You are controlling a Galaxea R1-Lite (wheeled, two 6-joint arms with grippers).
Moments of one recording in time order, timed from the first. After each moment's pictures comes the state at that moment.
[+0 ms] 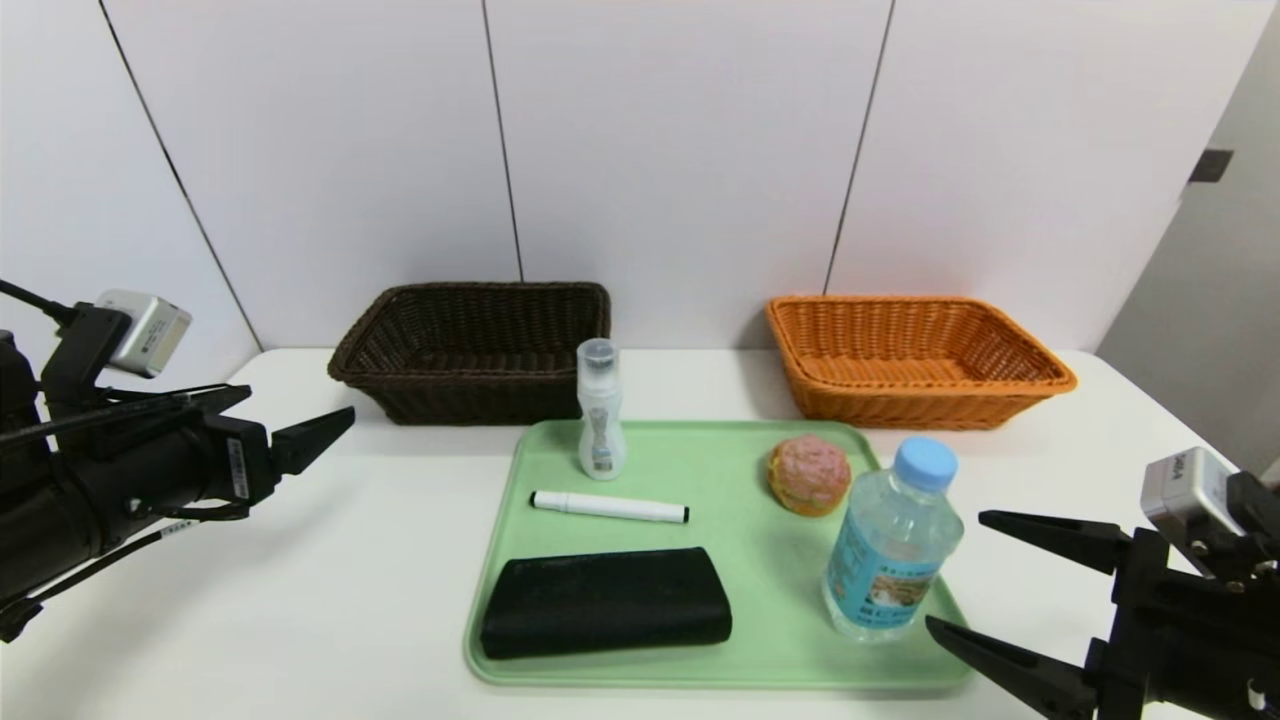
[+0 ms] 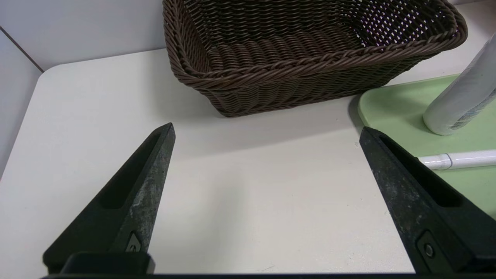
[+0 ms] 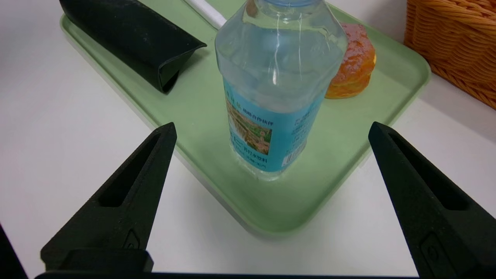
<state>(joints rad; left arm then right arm) -0.01 1.36 -0.46 -0.70 -0.19 0.07 0.30 1.22 -0.21 -0.66 0.42 -0.21</state>
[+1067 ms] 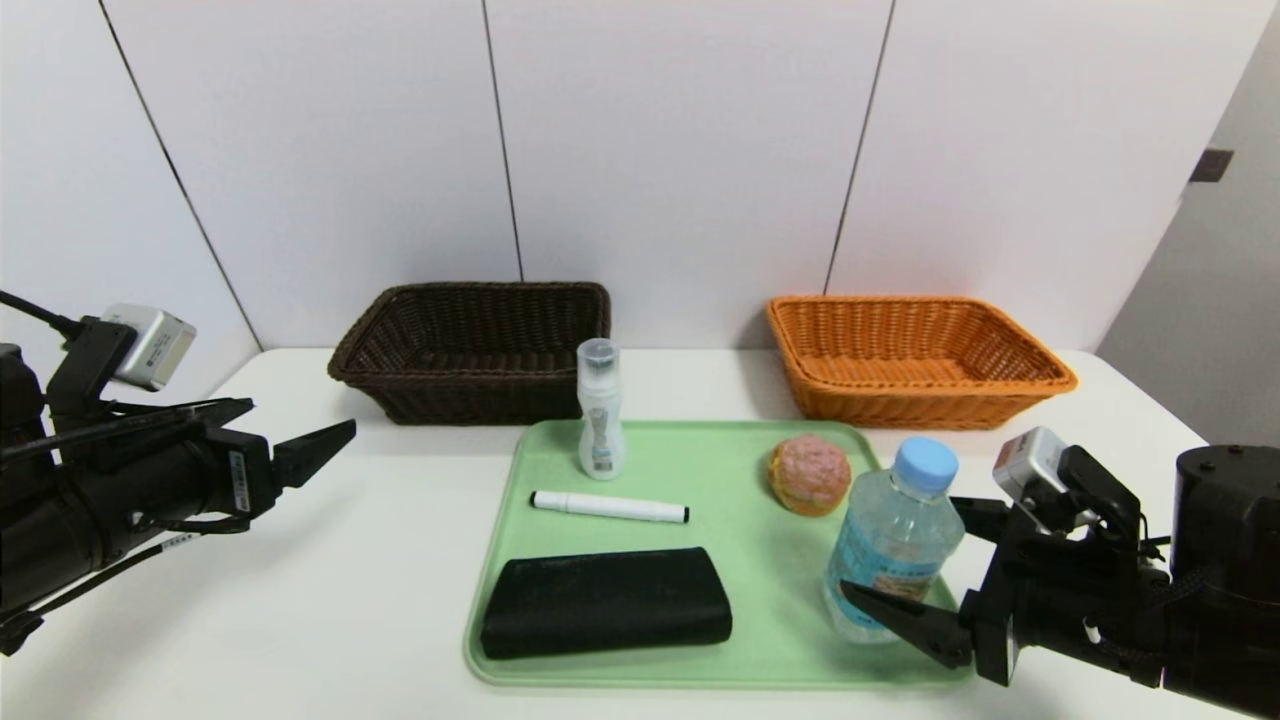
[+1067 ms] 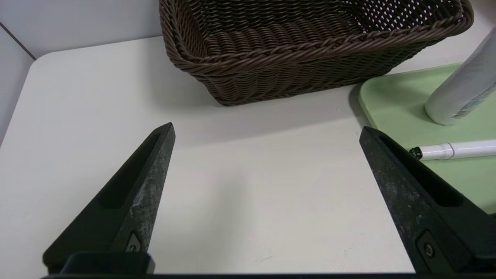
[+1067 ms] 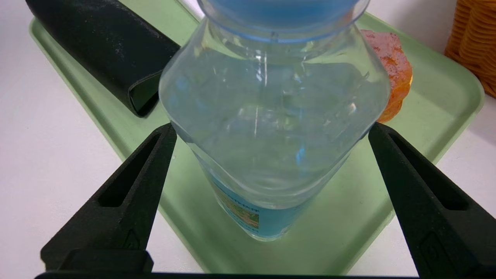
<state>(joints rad) -0.01 1.36 -0.44 -0.70 -0.19 0.07 0.36 1.53 -0.23 -0.93 0.41 -0.19</state>
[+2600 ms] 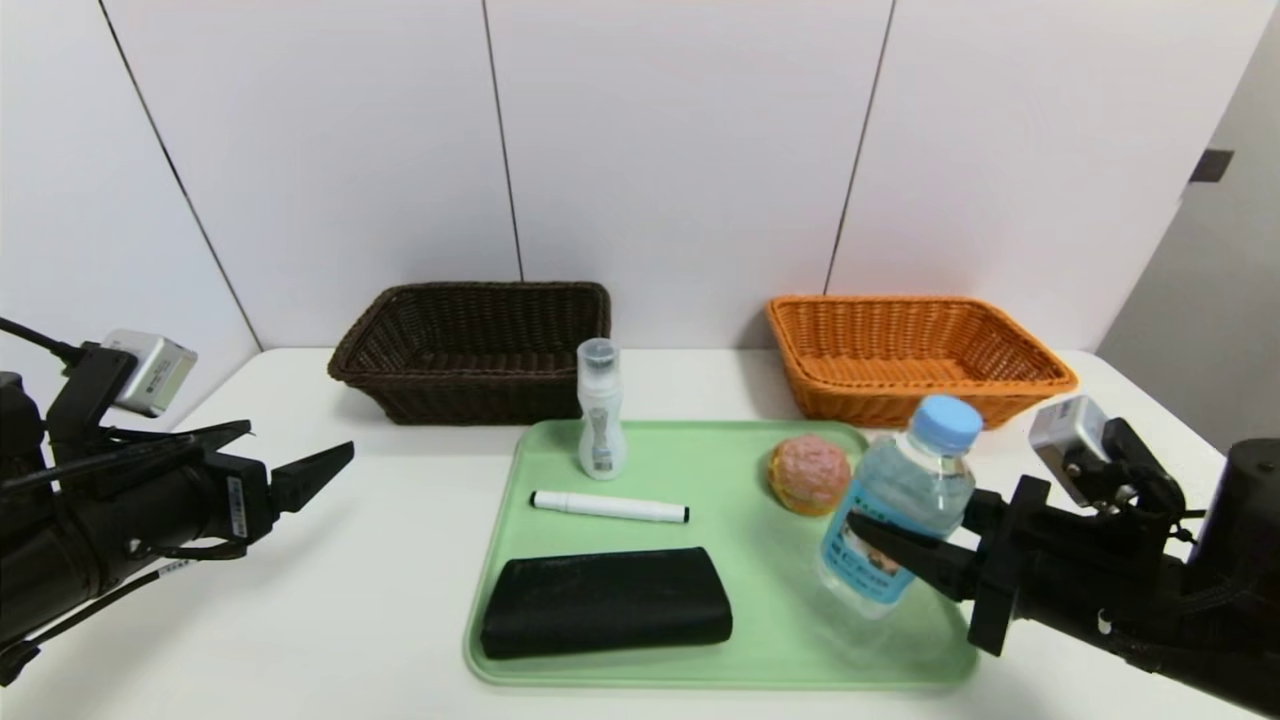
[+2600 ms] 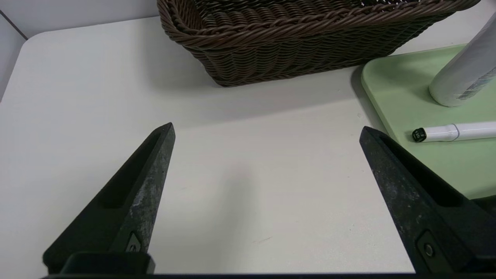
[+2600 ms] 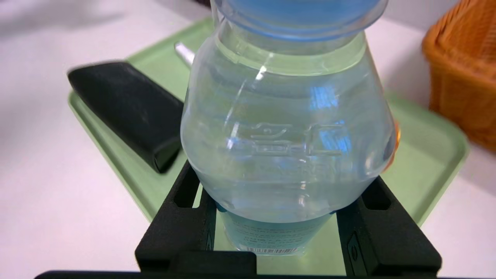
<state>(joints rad) -0.01 1.35 -0.38 -0.73 -0.19 0.07 0.39 1.51 -0.22 -1.15 0.39 -0.06</state>
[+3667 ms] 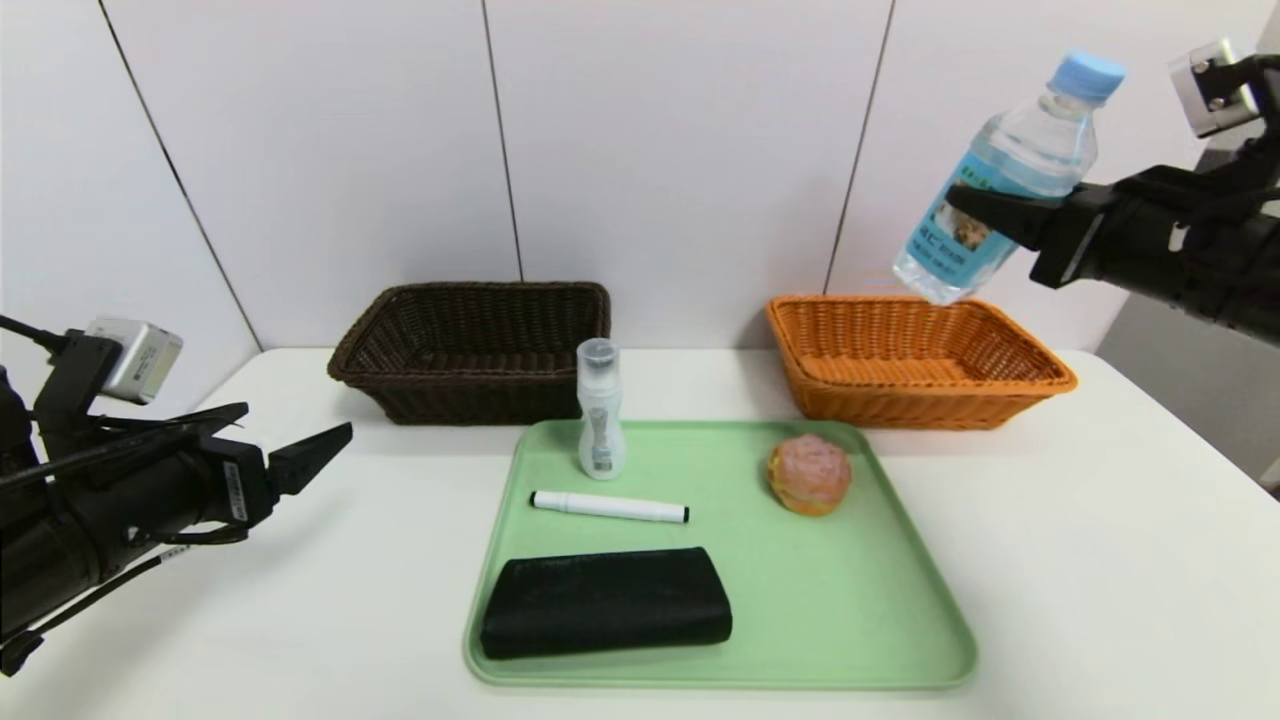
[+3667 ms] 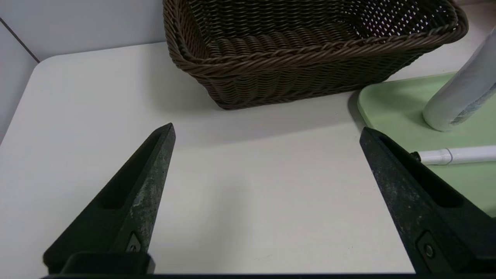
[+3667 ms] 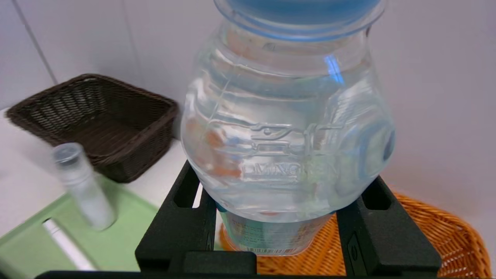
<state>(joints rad) -0.01 1.36 -0.37 -0.81 -0.19 0.04 0.10 1.56 -0.96 -0.70 0.37 -0.03</state>
